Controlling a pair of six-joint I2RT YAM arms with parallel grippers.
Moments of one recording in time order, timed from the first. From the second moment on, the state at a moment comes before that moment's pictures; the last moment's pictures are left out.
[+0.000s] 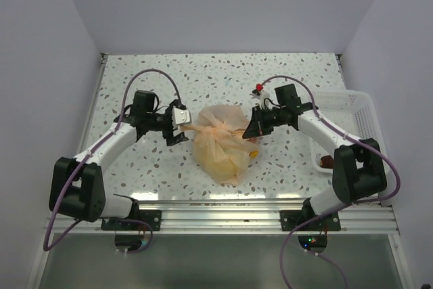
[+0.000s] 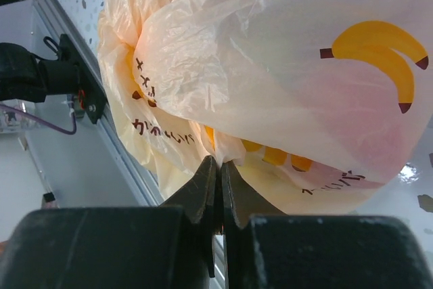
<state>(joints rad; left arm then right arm) -0.22 1.35 0.84 -0.34 0.80 0.95 0.30 1.53 1.01 -0.46 -0.79 0.15</state>
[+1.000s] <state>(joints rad) -0.22 1.43 0.81 -0.19 0.86 0.98 0.11 1.33 1.05 -0.56 -0.75 0.03</state>
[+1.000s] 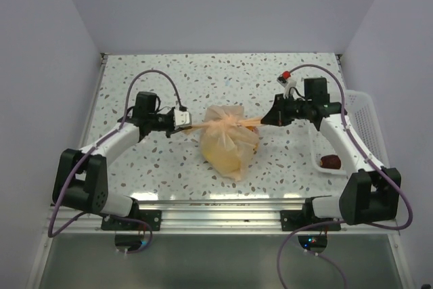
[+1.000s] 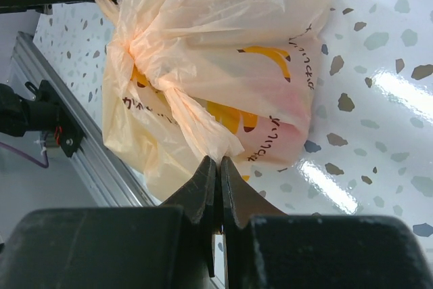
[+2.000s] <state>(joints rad) -0.10 1.50 0.89 -0.30 0.93 1.04 0.04 1.39 1.04 -0.56 -0.72 -0.06</state>
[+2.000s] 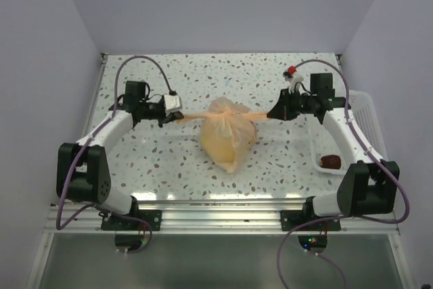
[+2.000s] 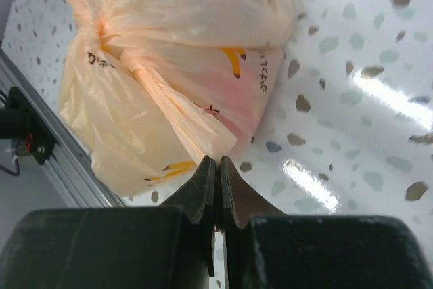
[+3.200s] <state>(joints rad) -0.16 1.45 1.19 -0.35 0.61 0.55 0.24 1.54 1.44 -0.49 -0.48 -0.06</state>
